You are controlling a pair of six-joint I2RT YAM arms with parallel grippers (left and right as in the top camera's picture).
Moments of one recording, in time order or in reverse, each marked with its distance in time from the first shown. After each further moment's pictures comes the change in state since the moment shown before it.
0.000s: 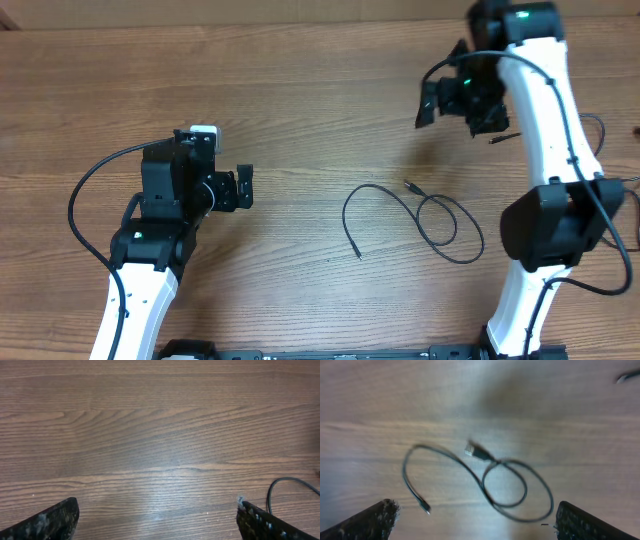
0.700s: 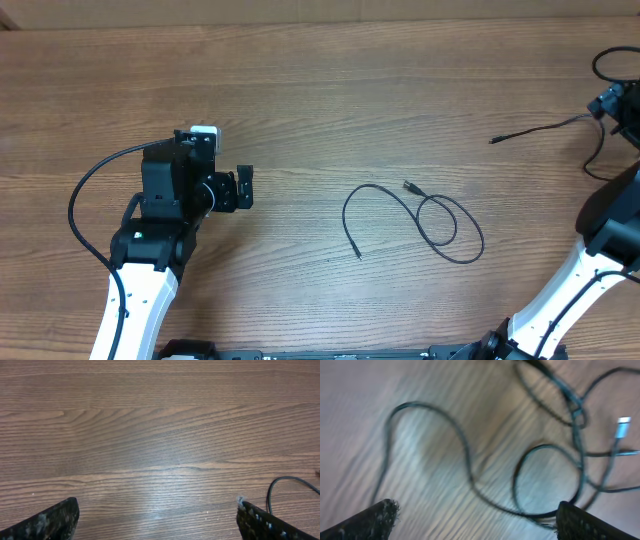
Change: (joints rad) left arm 0.000 0.000 0.000 -0.005 0.000 0.000; right arm -0.637 0.141 0.050 0.311 0.337 0.279
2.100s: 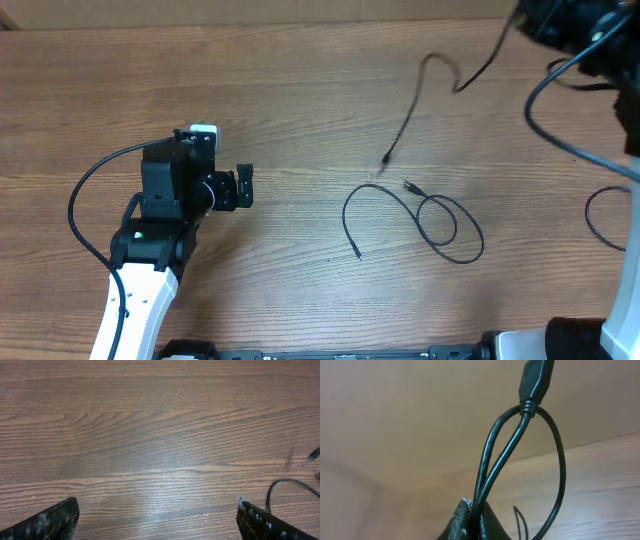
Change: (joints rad) left arm 0.000 0.000 0.000 0.012 0.000 0.000; right arm 0.485 -0.687 -0.003 0.294 -0.484 -0.034
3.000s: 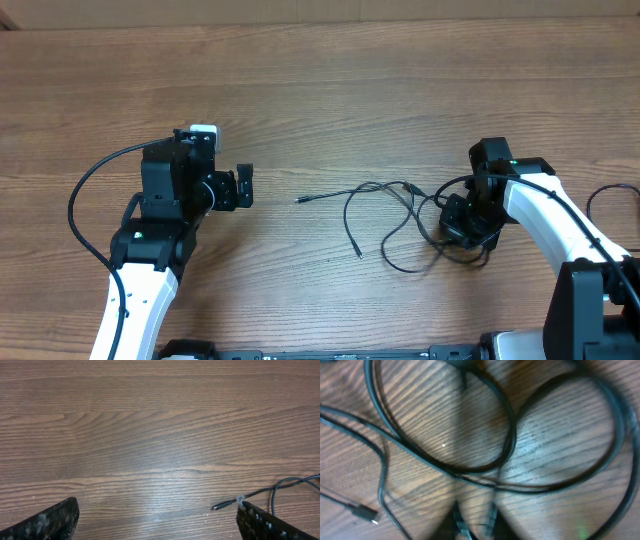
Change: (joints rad) left arm 0.000 0.000 0.000 0.000 0.000 0.000; right arm 0.073 0.010 -1.274 0.026 0.051 0.087
